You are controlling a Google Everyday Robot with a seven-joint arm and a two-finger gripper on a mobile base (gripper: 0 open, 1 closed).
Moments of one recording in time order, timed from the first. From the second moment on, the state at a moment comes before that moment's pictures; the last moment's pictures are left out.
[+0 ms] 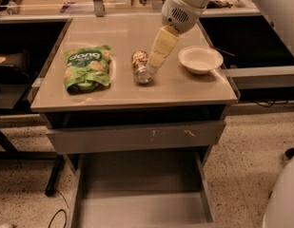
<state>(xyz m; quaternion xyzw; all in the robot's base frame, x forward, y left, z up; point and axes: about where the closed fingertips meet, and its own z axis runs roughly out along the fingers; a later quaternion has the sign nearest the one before) 0.611 -0.044 0.942 -0.58 0.79 0.10 0.18</state>
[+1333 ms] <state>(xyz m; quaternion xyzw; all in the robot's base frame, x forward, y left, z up) 0.670 -0.007 0.869 -0.51 0.84 0.09 0.13</state>
